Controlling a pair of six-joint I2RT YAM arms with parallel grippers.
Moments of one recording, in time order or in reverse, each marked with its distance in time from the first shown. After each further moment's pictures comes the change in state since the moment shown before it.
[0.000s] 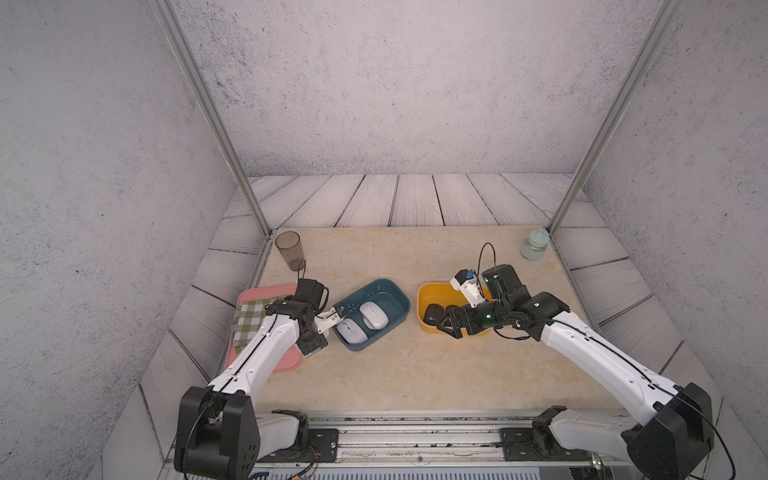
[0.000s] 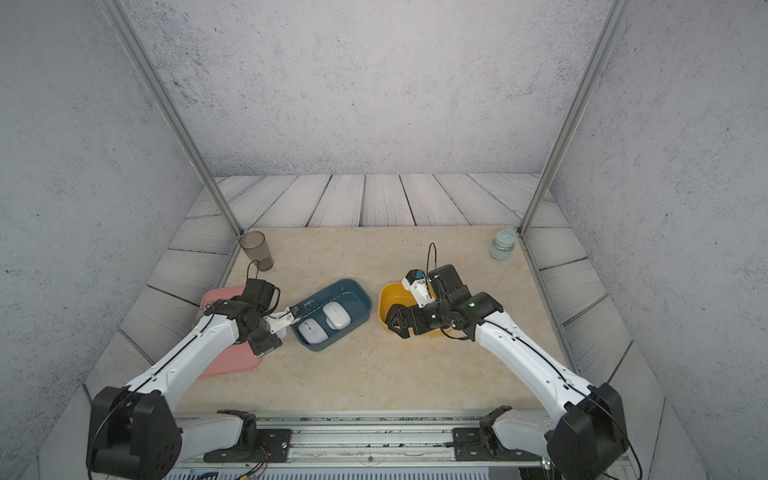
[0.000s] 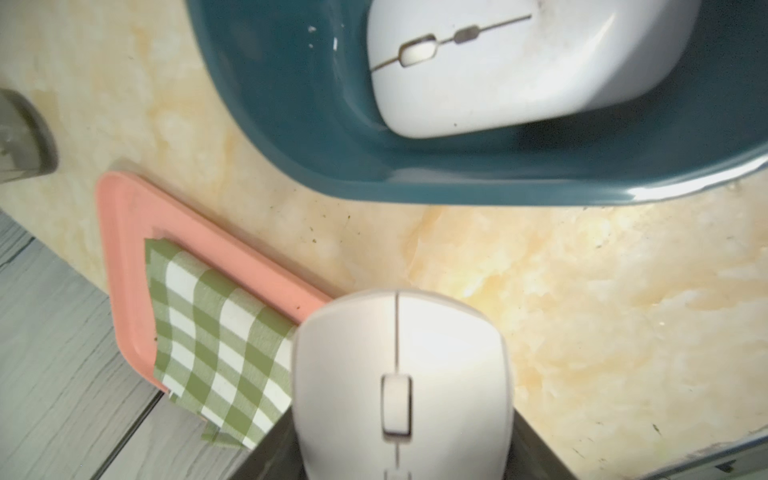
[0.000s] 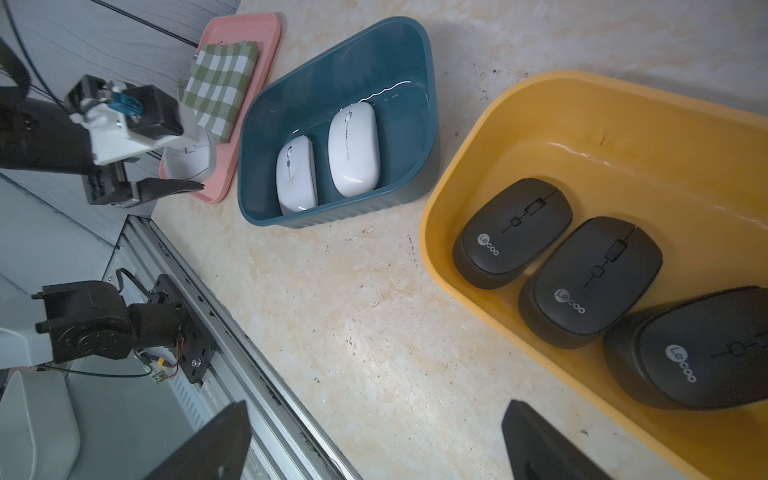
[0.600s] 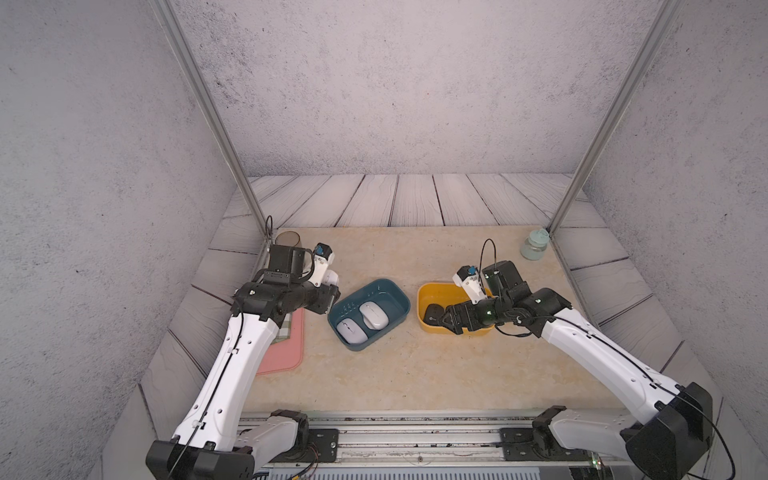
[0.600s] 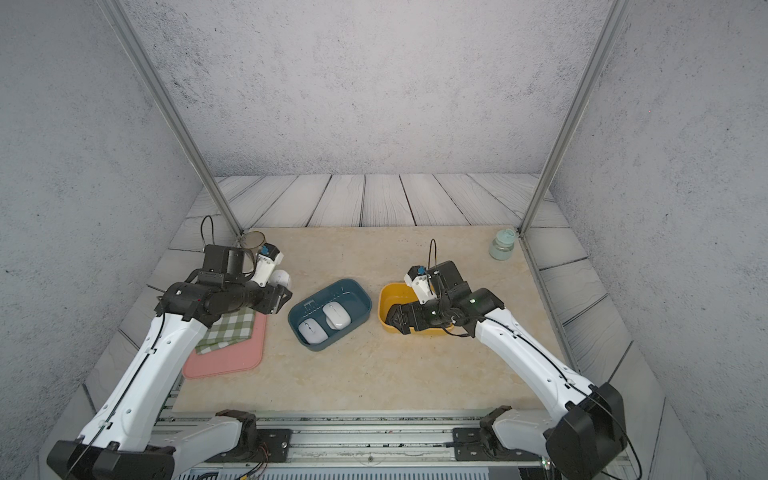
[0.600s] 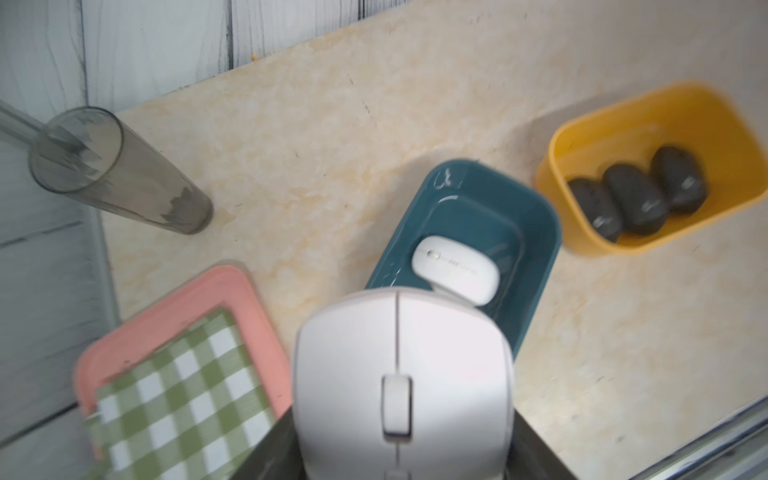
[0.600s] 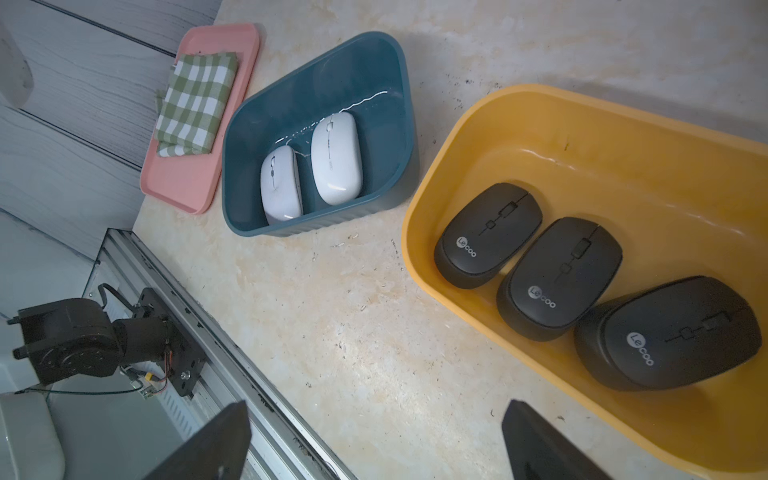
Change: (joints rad) left arm -0.024 -0.060 0.402 -0.015 0.364 -0.722; right arm 0.000 0.011 0.060 -0.053 0.058 0.019
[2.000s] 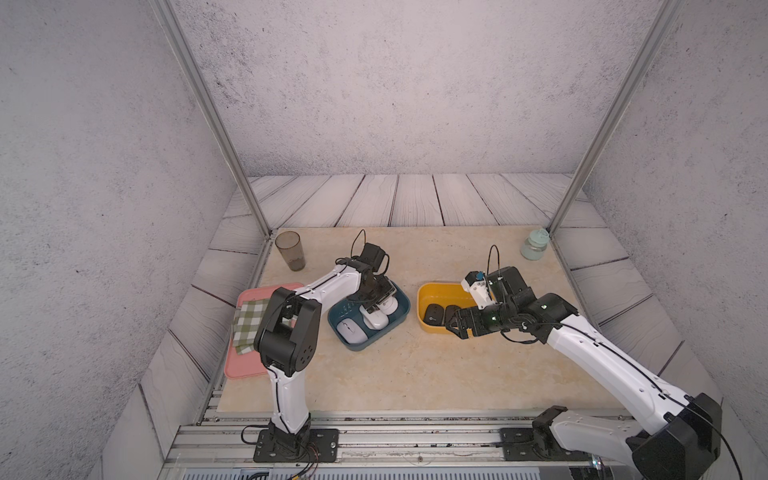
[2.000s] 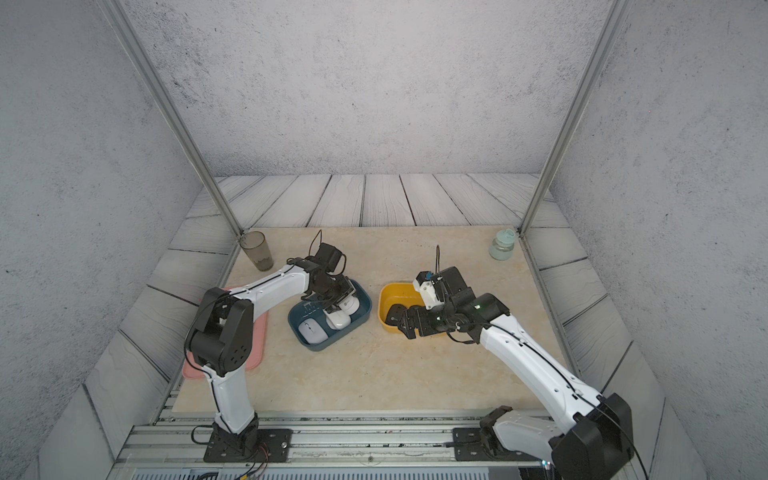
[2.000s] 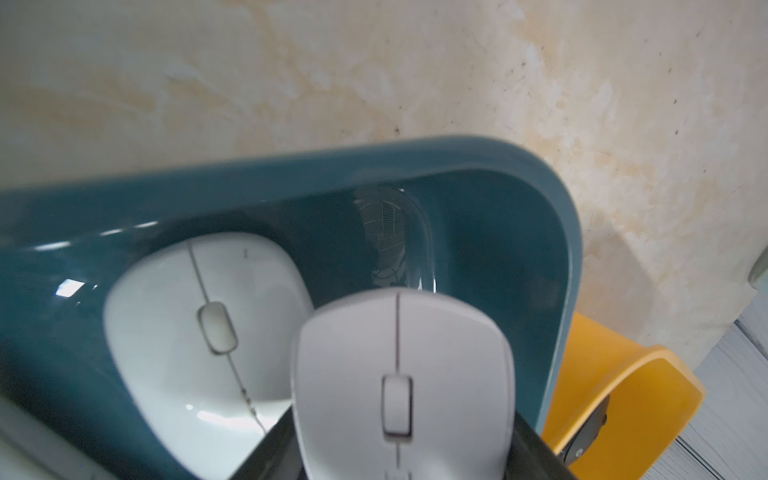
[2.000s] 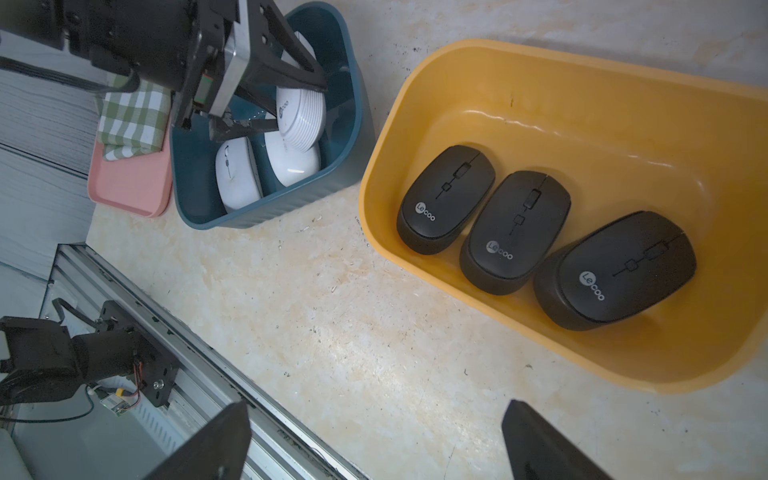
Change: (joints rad) left arm -0.262 0.777 0.140 0.290 0.028 -1.118; right arm 0.000 -0.053 -0.049 -0.058 0.085 0.050
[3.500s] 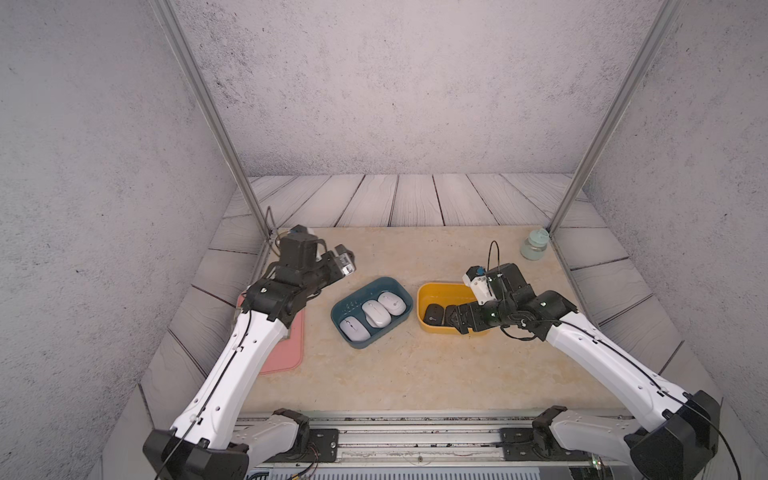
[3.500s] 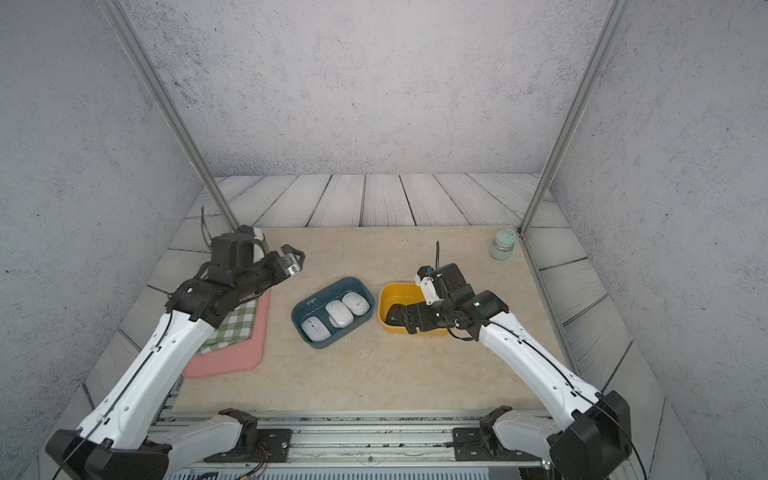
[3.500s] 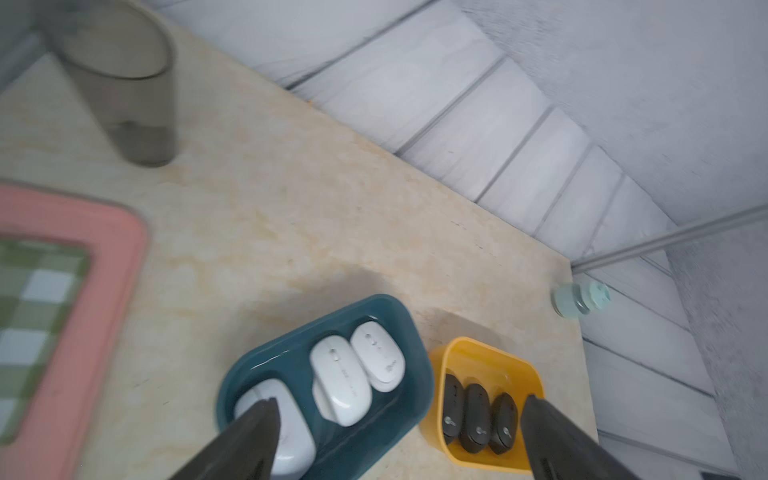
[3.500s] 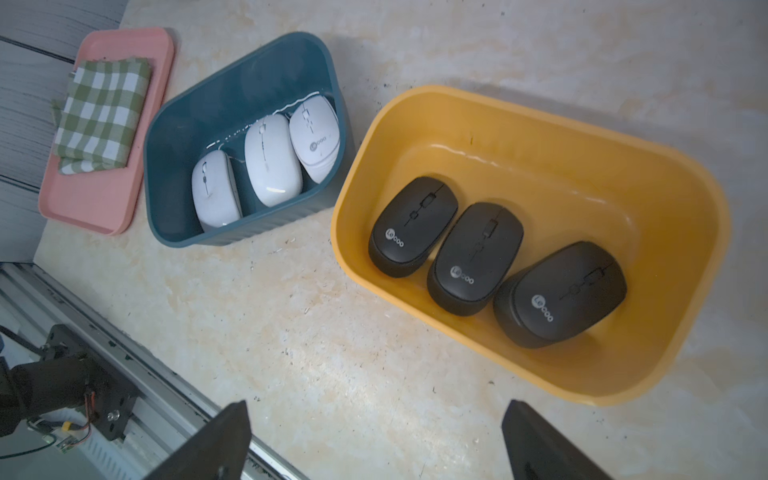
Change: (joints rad) left arm 0.263 -0.796 -0.196 -0.064 -0.191 0.338; right arm -0.002 0.046 0.061 0.024 0.100 -0.039
